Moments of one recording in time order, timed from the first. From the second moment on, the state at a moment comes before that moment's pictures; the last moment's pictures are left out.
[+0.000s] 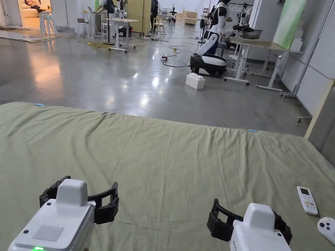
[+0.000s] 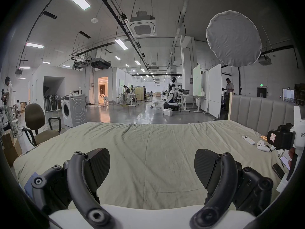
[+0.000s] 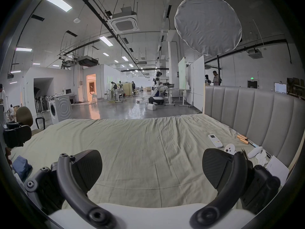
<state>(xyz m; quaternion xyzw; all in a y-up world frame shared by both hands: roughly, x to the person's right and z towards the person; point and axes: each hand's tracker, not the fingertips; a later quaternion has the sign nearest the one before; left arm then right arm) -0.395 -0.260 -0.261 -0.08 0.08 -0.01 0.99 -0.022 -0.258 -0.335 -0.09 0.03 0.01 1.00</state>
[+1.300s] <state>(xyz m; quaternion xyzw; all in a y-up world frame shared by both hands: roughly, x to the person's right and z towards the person) -0.395 -0.251 -0.272 -0.06 0.09 -0.01 0.99 -0.015 -0.238 -0.354 -0.07 0.02 0.01 1.00</state>
